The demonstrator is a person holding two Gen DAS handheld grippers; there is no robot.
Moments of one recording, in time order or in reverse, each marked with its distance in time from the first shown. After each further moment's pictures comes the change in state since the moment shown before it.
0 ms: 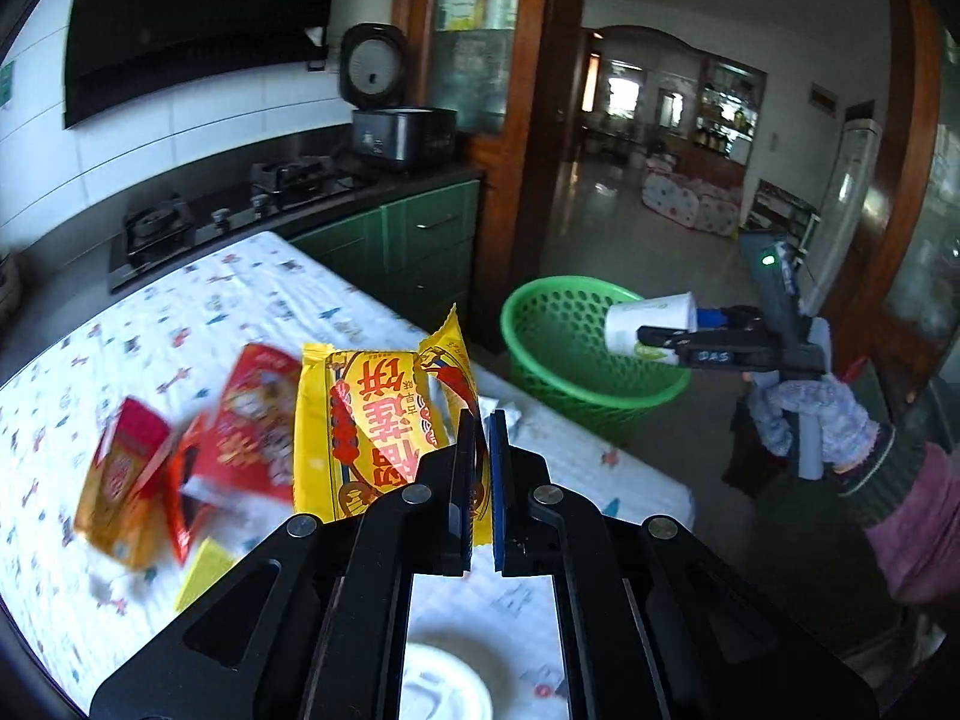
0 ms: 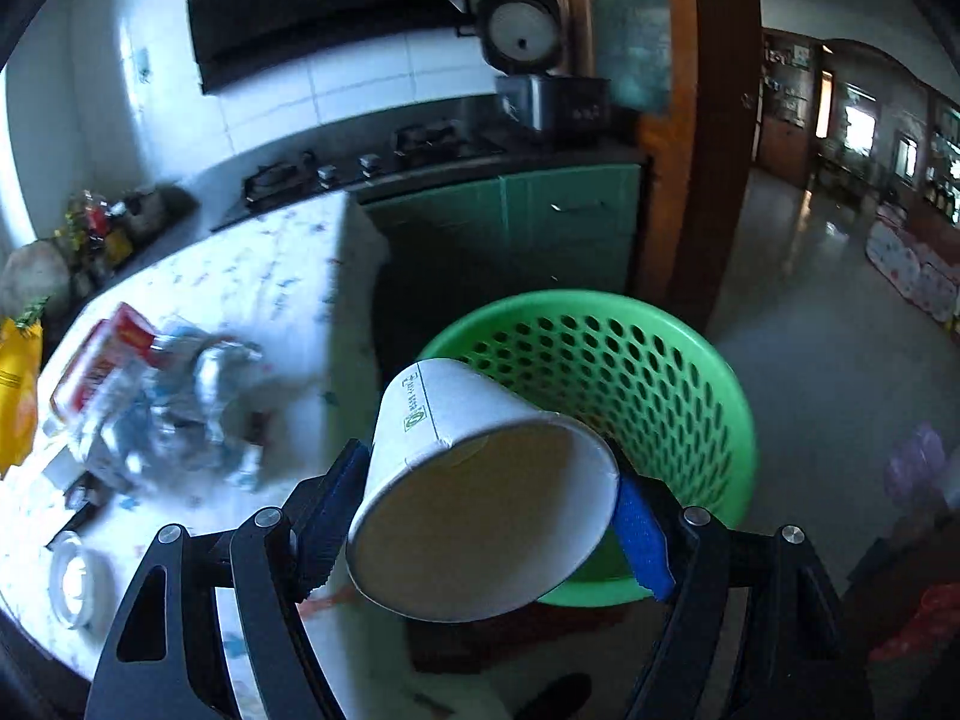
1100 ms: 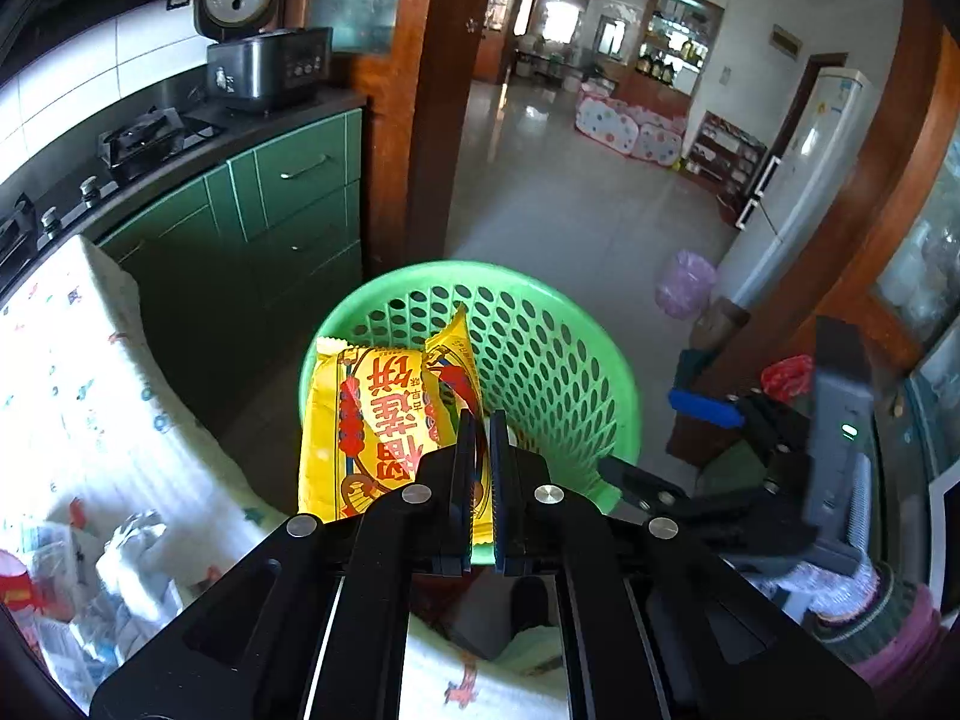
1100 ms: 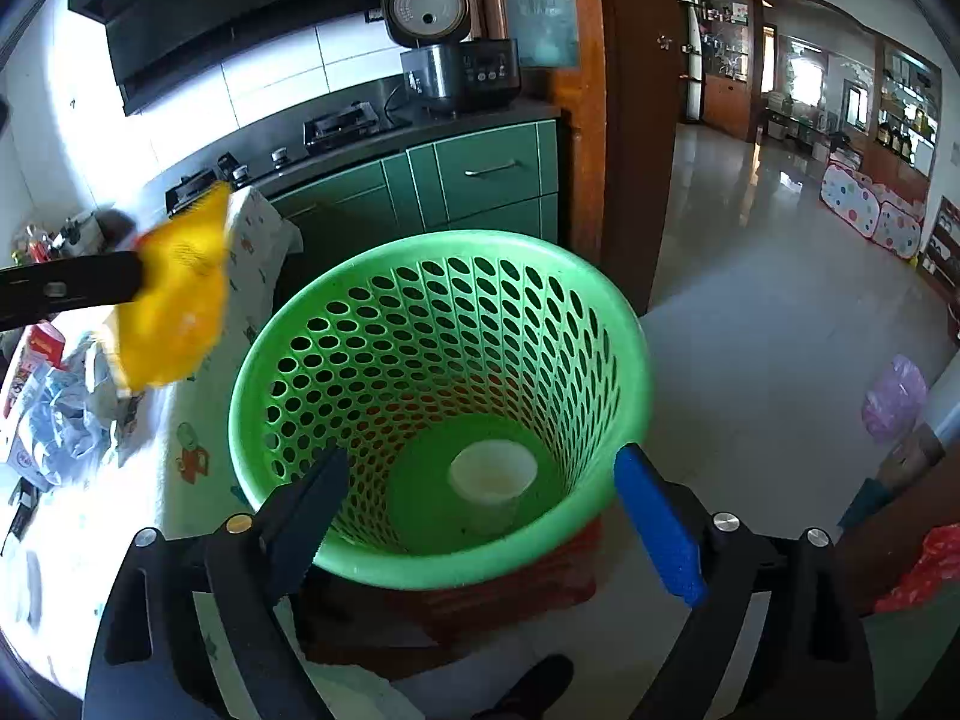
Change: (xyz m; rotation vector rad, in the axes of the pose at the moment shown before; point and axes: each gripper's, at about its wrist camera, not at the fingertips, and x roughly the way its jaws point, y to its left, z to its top) left arm 0.208 -0.119 0.089 0.039 0.213 -0.174; right arm 0.027 -0.089 -0.035 0.126 0.017 -0.062
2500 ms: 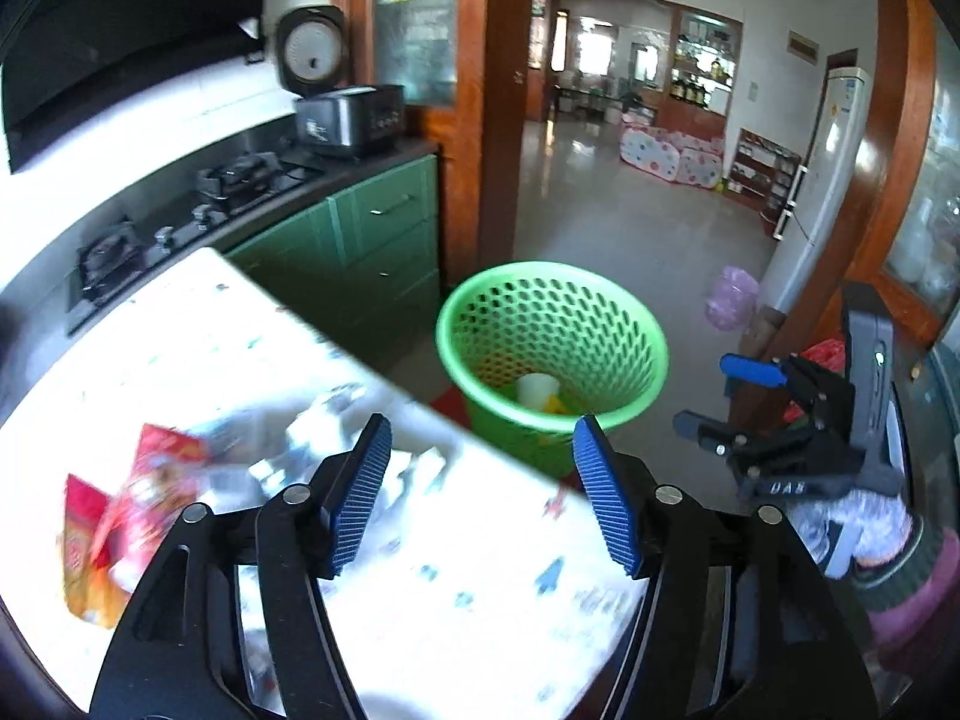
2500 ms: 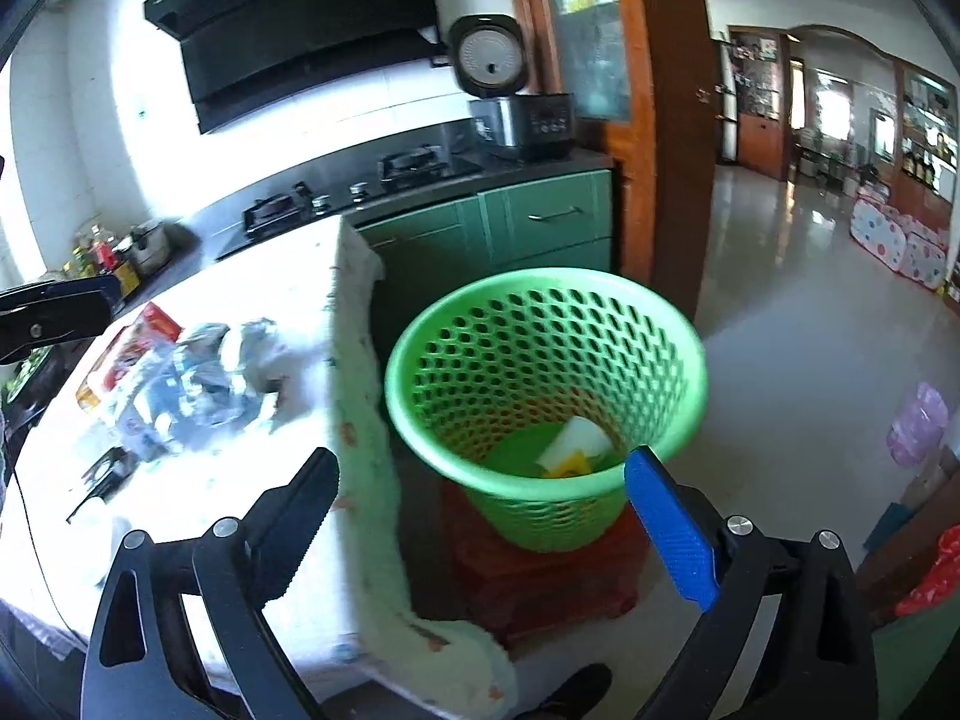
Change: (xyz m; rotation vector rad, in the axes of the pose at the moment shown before) left arm -0.161 0.024 -0.089 0.032 -0.122 0.178; right arm -0.090 0.071 -0.036 -0.053 -0.106 0.109
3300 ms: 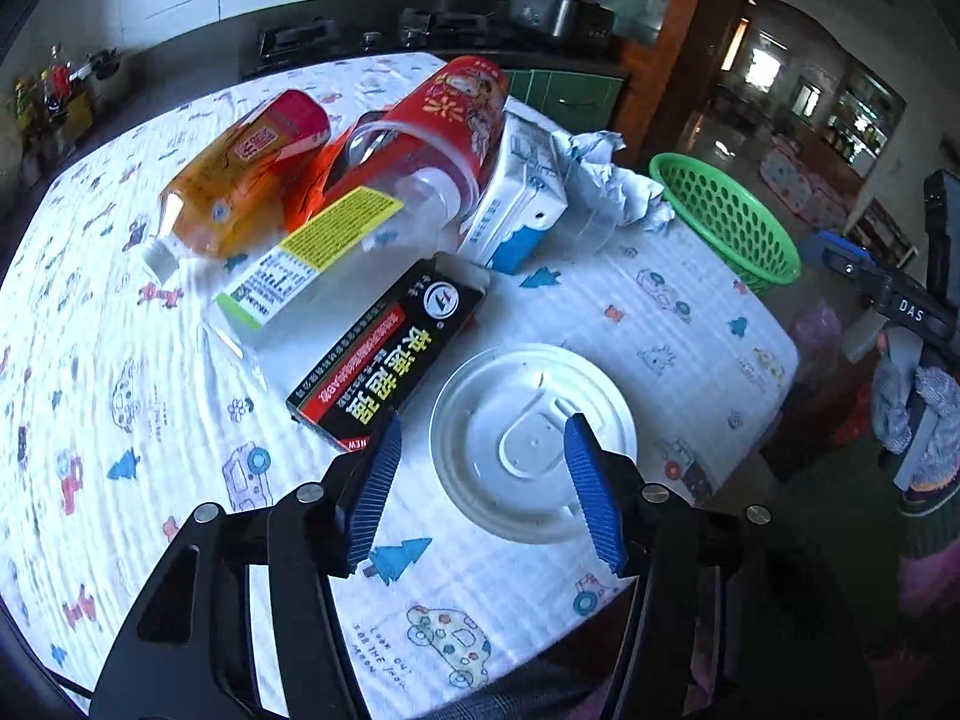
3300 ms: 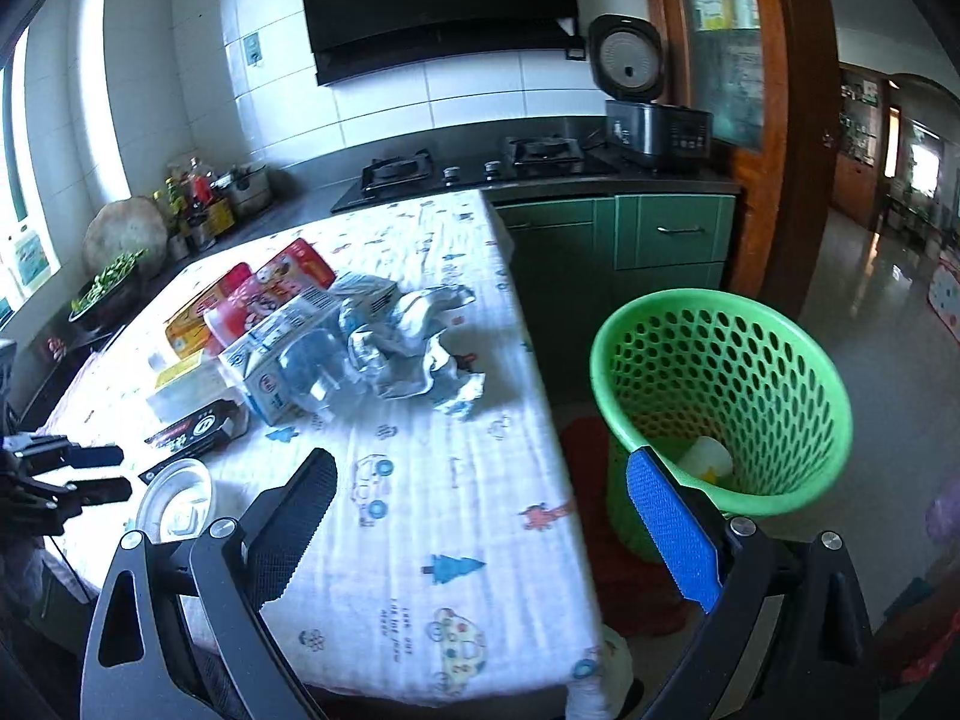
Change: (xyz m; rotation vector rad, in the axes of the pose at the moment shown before) left arm -0.058 0.105 -0.195 -0.392 0.165 0.182; right arm 0.008 0.119 -0.003 -0.171 0.034 0.168
